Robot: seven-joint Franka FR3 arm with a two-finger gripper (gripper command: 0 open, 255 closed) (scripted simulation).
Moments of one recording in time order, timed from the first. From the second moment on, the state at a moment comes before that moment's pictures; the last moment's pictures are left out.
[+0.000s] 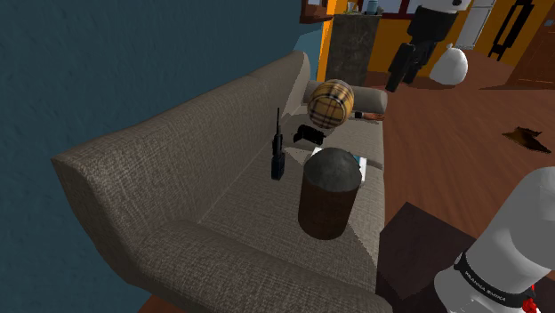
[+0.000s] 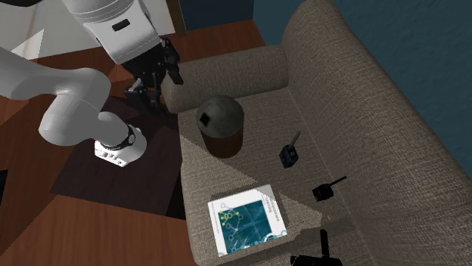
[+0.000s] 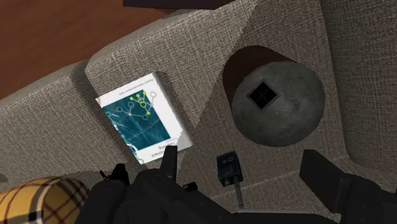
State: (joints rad) arm 0.00 -0.78 -0.02 -2.28 -0.05 1.67 0.00
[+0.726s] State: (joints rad) arm -0.03 -0.50 0.07 -2.25 0.00 1.87 0.24
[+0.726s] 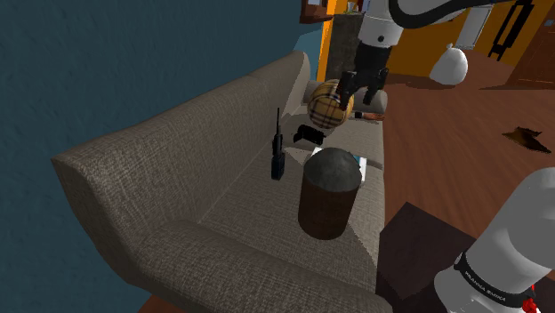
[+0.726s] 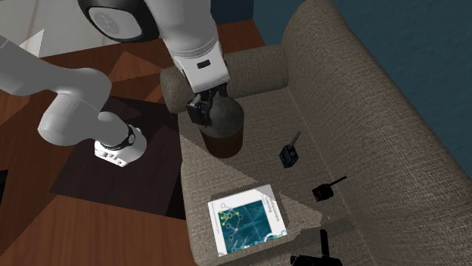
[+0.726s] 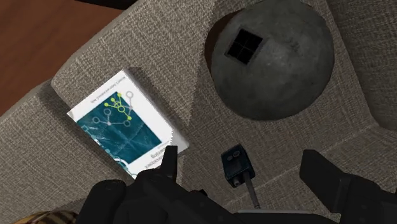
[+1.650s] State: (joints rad) arm -0.06 0.03 0.12 -1.99 0.01 2.07 0.58
